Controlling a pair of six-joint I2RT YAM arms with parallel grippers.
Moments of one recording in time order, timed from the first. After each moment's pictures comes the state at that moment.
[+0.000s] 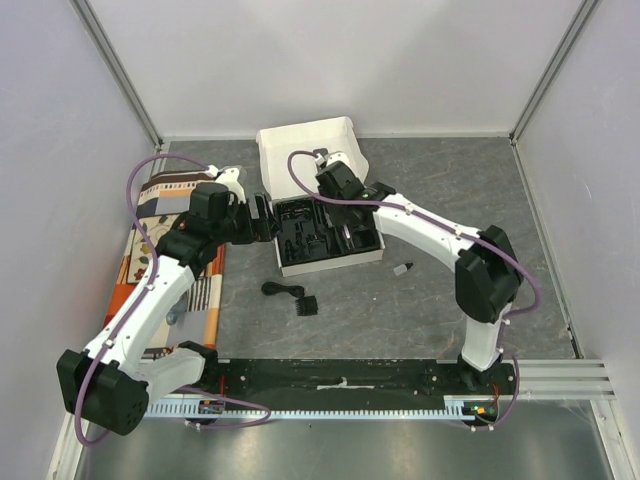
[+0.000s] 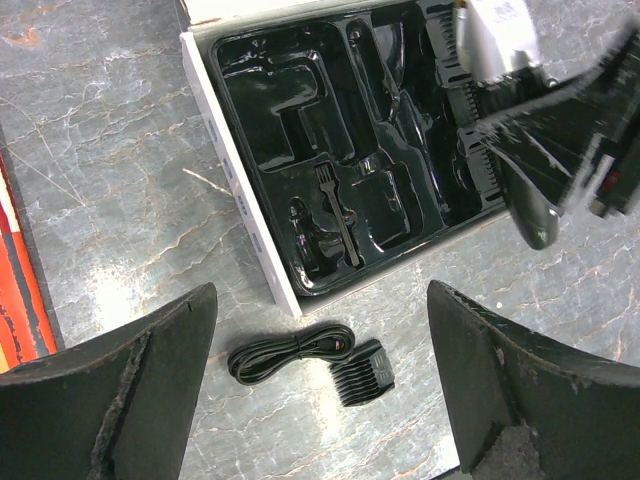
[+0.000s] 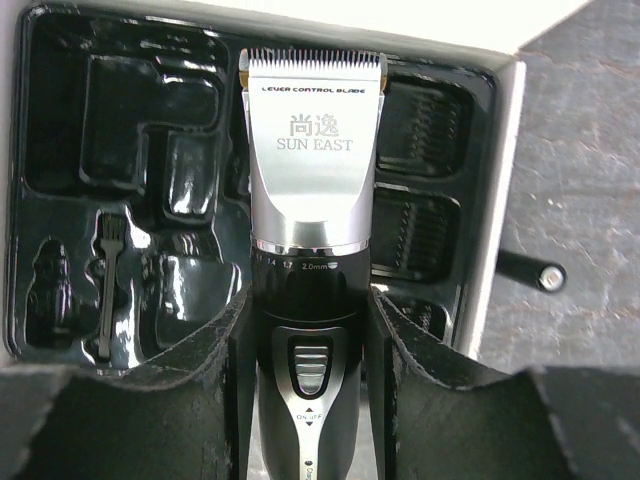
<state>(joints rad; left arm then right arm) -0.33 1.09 0.96 -0.49 0.11 -0.37 0.76 1.83 1.54 -0.56 0.36 0.31</state>
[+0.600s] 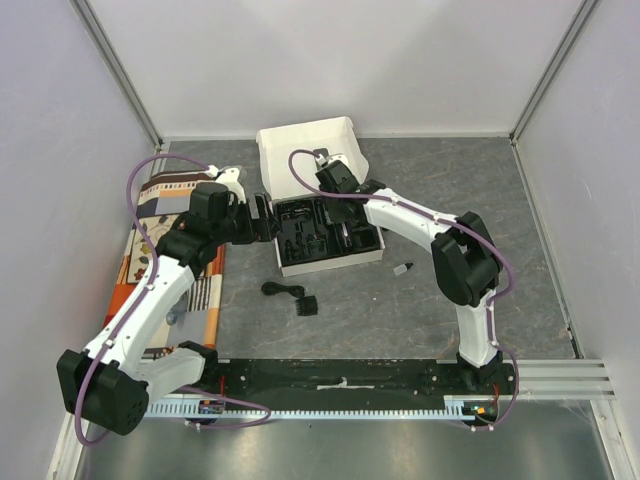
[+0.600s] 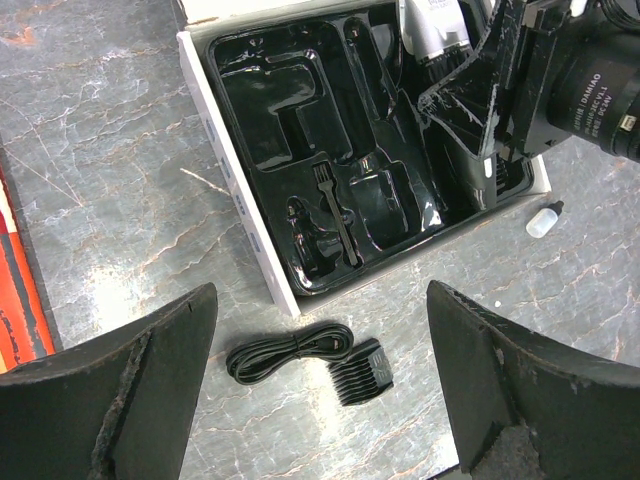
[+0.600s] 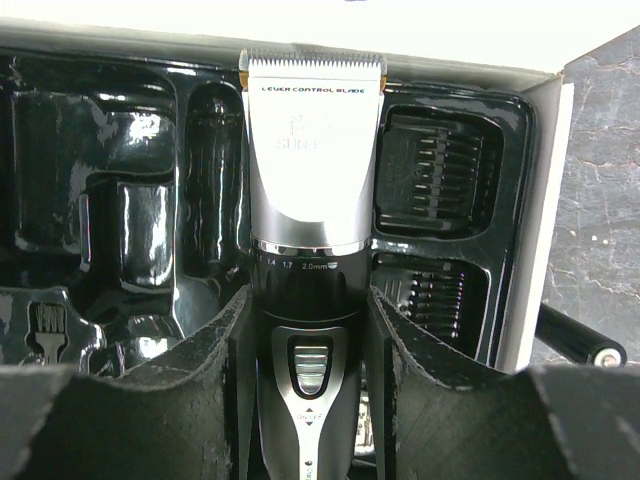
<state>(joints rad) -0.33 1.09 0.96 -0.49 0.11 -0.37 0.70 2.02 1.62 -0.50 0.31 0.32</state>
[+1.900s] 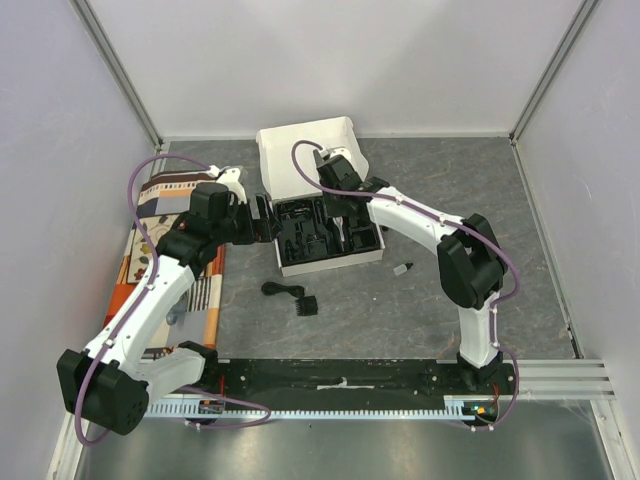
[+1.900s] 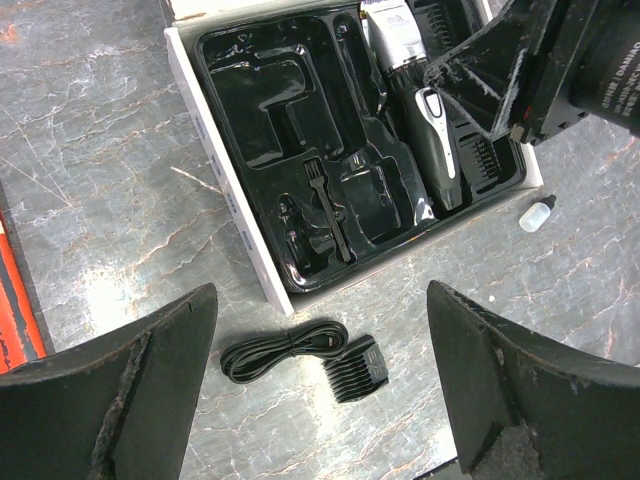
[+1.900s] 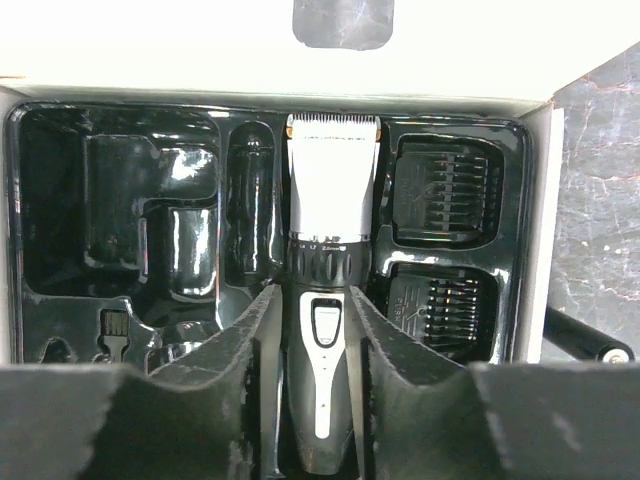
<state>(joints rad) -0.33 1.09 0.96 -0.49 0.13 -0.37 0.70 2.00 1.62 -0.46 0.29 0.37</state>
